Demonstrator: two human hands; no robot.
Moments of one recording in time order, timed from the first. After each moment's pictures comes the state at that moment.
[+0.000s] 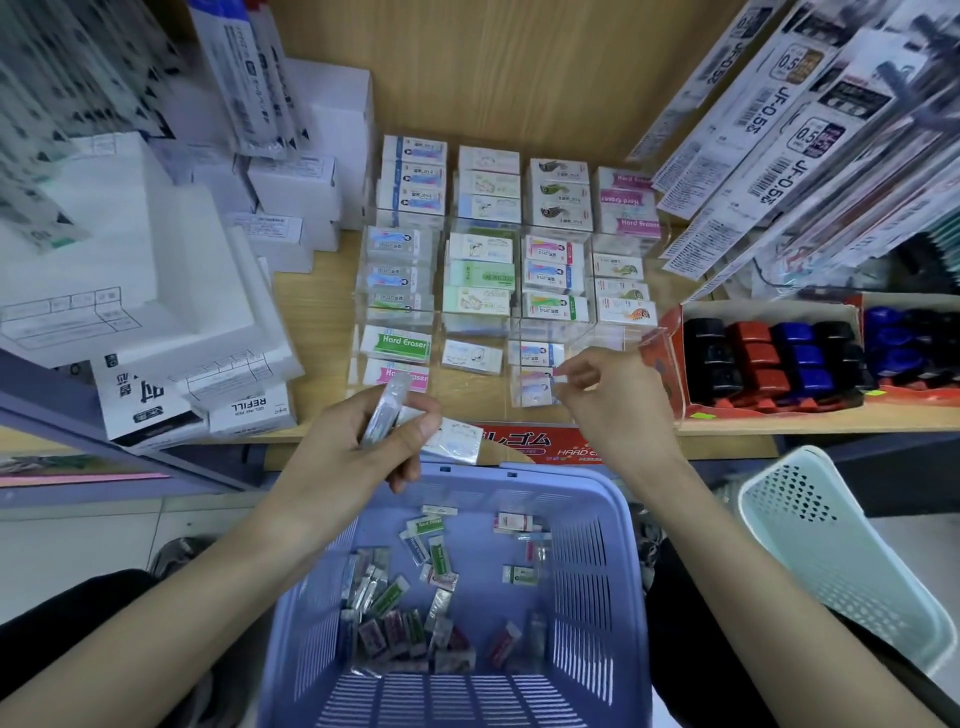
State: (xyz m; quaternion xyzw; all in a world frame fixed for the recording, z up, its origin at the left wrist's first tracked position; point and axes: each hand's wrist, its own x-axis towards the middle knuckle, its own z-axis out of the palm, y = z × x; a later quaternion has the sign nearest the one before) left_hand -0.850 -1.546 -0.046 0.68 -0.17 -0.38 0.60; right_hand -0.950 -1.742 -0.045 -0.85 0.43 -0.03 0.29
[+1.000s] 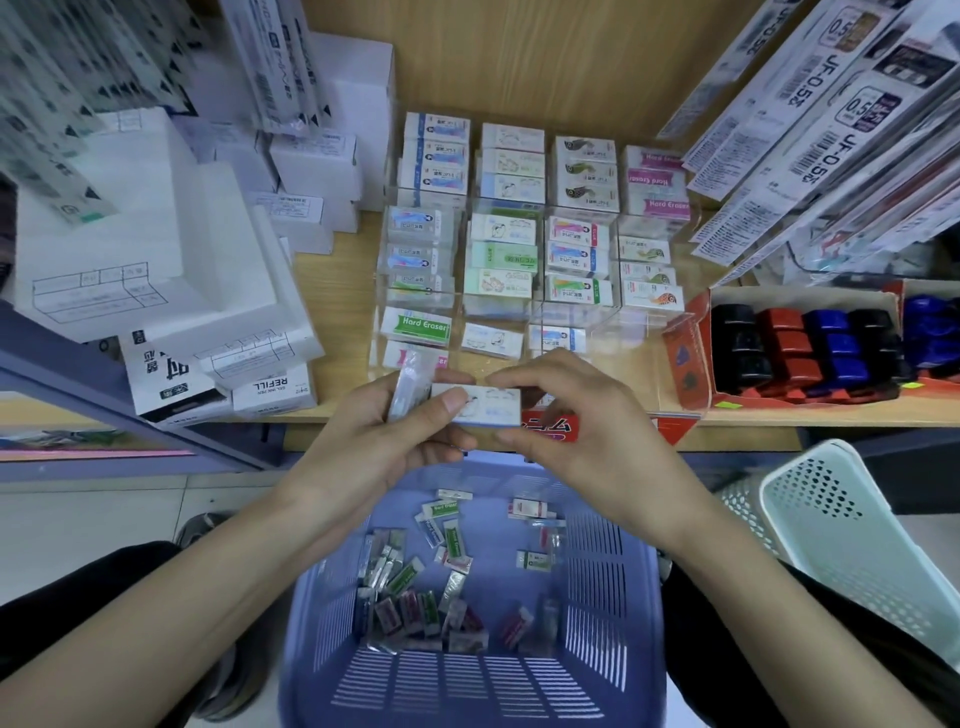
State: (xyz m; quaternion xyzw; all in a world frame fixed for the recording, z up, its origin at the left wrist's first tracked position) left_hand -0.852 -1.548 -0.044 0.57 -0.09 -0.47 0.67; right_hand -0.960 -1.695 -0.019 -0.88 0.16 -0.03 0.45
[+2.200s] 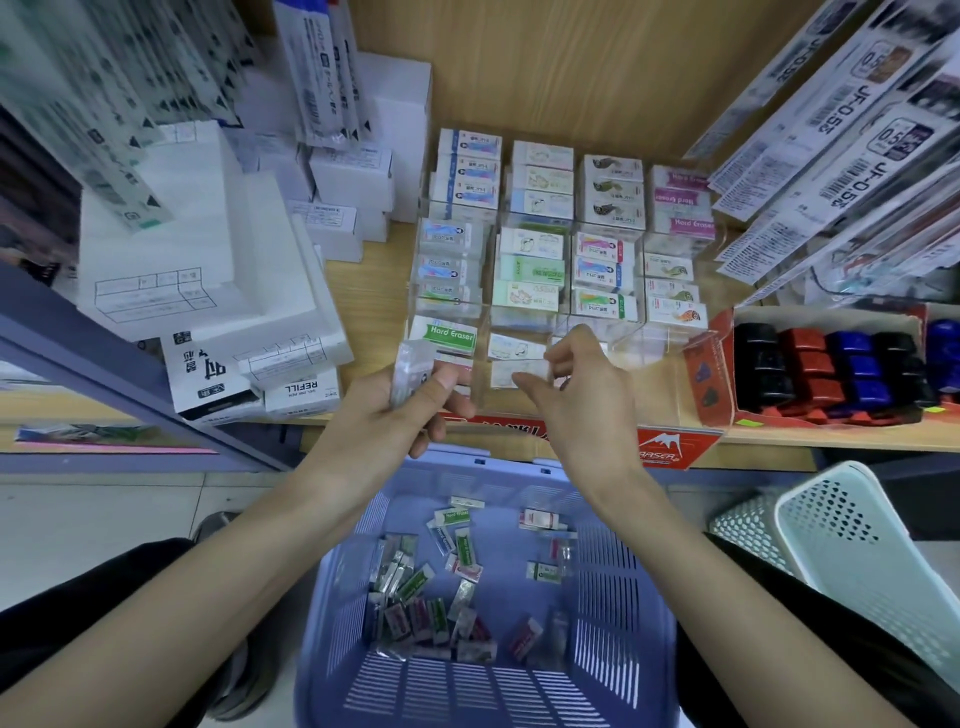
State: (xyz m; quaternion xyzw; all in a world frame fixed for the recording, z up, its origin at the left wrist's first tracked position) left_hand -0.837 -1.541 -0.041 0.67 -0.11 -0.38 0.63; right_hand -0.917 -1.688 -0.050 -0.84 0.39 -0.10 0.36
